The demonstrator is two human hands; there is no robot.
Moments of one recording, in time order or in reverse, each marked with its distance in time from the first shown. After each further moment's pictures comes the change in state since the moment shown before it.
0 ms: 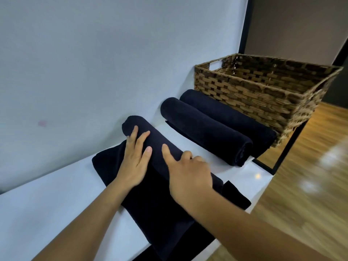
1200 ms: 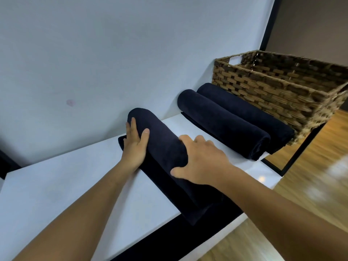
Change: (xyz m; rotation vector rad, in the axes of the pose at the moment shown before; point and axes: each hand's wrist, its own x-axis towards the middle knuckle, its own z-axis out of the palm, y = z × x) left_hand -0.009 -0.016 -0.031 -0.181 0.089 -0.402; right_hand -0.015 -0.004 -0.039 0.350 -0.145 -0.055
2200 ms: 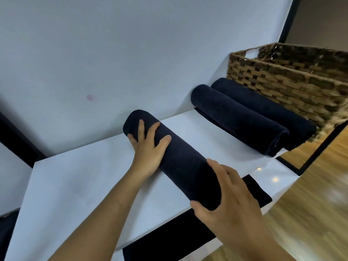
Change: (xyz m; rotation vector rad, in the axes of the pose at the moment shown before) left_hand -0.055 0.027 -0.011 0.087 -0.014 -0.043; right_hand -0.081 0.015 0.075 0.286 0.370 -0.029
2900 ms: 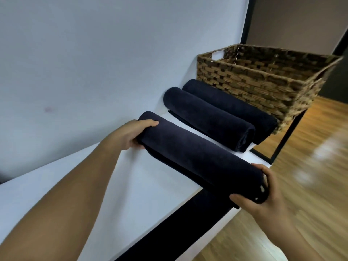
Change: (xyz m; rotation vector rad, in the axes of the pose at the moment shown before) left_hand 0.100 0.045 0.011 -0.198 -0.324 -0.348; right_hand -0.015 0.112 -0.027 0.833 0.249 0.257
